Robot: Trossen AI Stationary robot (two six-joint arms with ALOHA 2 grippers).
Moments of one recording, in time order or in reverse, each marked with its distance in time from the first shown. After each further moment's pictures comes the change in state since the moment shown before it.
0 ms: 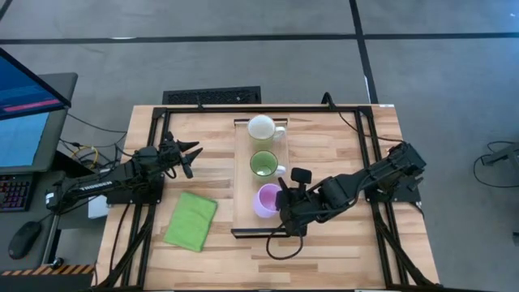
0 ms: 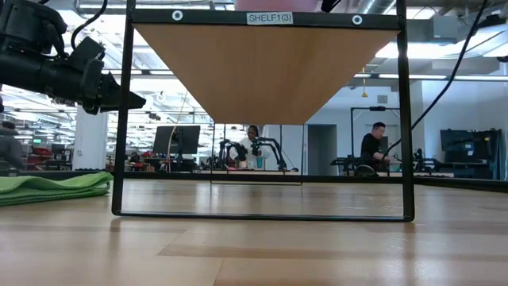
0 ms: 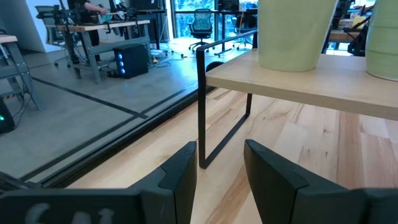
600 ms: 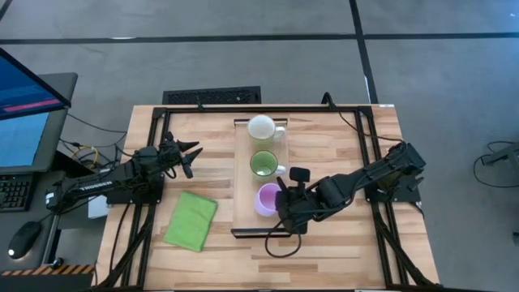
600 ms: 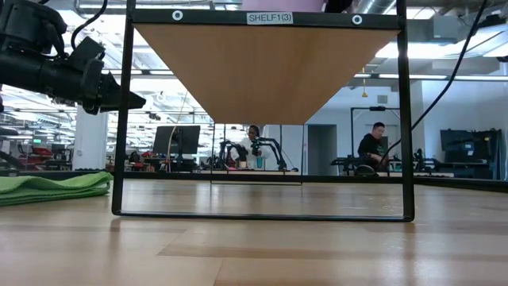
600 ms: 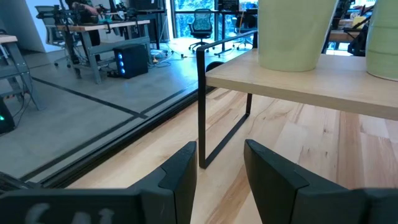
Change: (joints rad) left arm 0.000 0.000 0.000 0.000 0.000 0.000; right arm -0.018 0.000 -0.047 0.015 -0.002 -0.057
